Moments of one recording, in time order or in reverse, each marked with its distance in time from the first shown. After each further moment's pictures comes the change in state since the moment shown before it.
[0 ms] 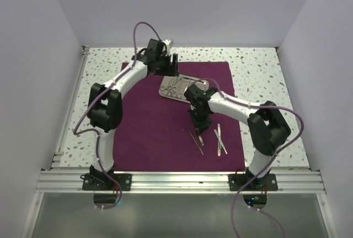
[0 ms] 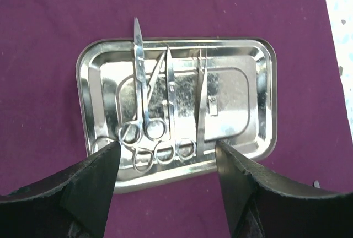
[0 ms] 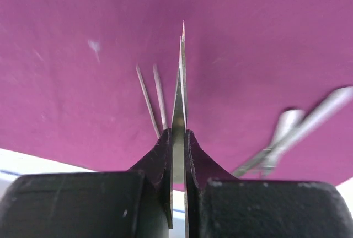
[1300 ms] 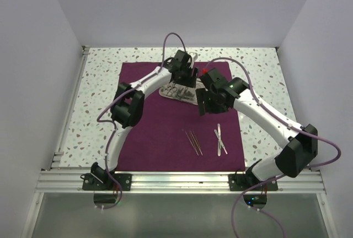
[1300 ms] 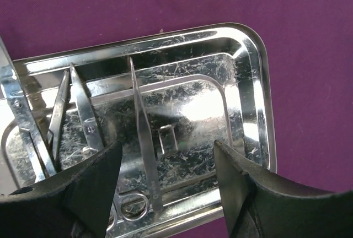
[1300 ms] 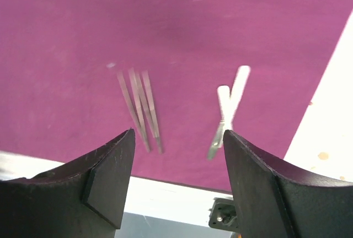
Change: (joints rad) left arm -0.169 0.294 0.247 -0.043 -0.085 0.031; right arm -0.017 -0.298 0.112 -0.125 0.179 0.068
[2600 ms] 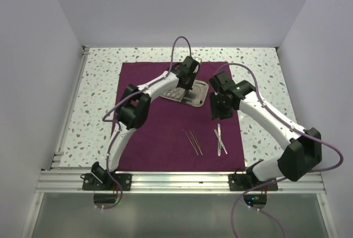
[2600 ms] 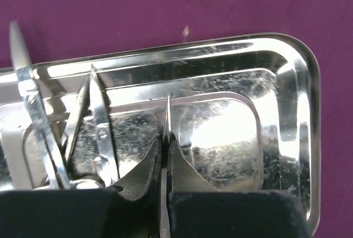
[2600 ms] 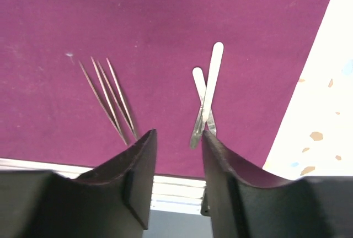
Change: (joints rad) left arm -0.072 0.074 0.049 0.011 -0.243 0.054; right arm -0.120 -0.028 -0.114 -0.015 -0.031 -0.012
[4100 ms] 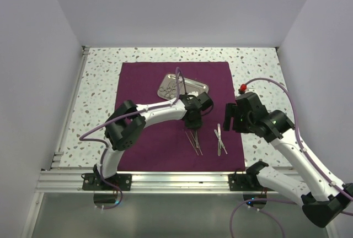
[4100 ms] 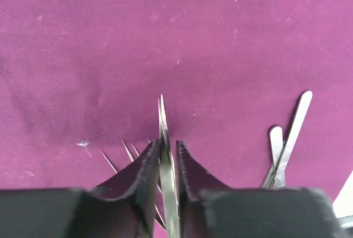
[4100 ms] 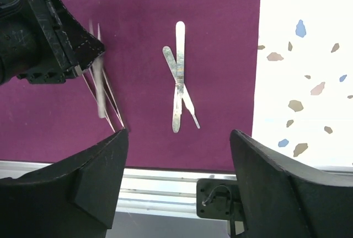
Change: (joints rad) left arm -0.328 -0.391 -0.539 -0.193 -0.042 -0.851; right arm 0.000 -0.528 -0.230 -0.042 0.112 0.106
